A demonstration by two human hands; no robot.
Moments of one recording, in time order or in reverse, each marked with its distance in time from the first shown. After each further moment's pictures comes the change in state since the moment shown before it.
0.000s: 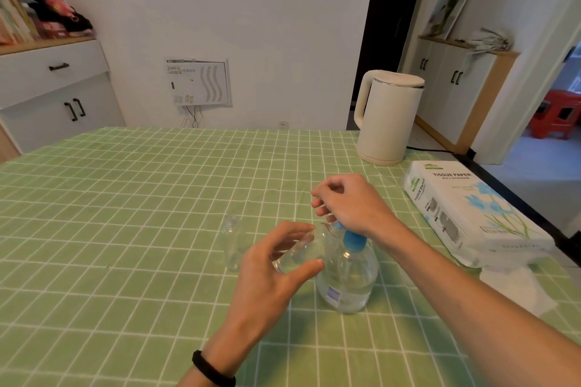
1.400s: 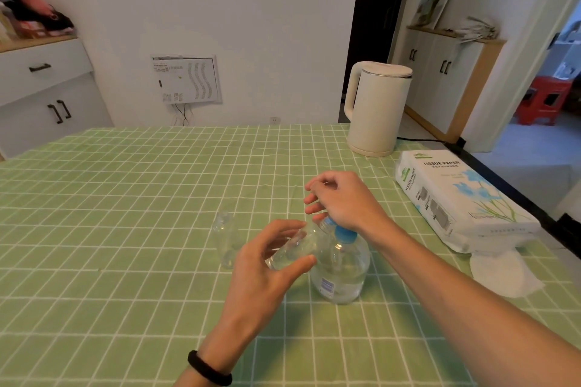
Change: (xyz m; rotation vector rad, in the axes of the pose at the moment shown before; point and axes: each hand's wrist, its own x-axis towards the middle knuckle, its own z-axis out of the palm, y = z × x) left_hand -0.001 -0.007 0.002 -0.032 -0.007 -0.003; right_hand -0.005 0.006 0.005 0.132 0.009 0.049
